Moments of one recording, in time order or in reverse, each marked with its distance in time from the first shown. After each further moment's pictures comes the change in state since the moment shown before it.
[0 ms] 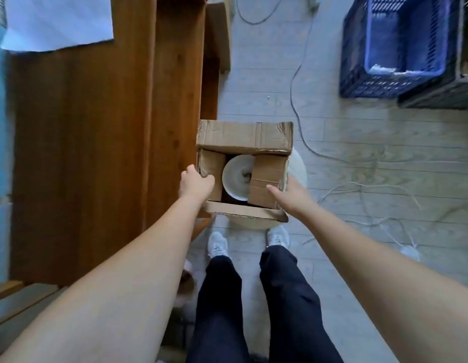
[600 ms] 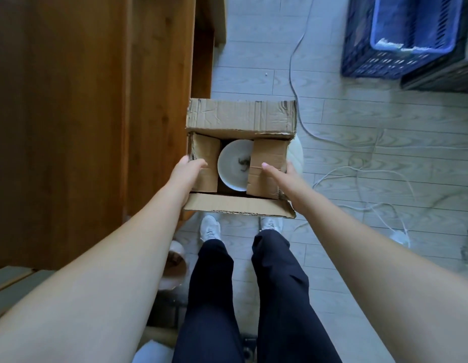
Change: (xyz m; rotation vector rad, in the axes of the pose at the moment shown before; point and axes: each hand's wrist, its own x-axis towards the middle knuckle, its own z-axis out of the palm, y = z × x) left_hand -0.004 -0.016 0.010 -0.459 -0.194 -0.161; right_hand 0.014 0.025 0.010 0.404 -0.073 0.221
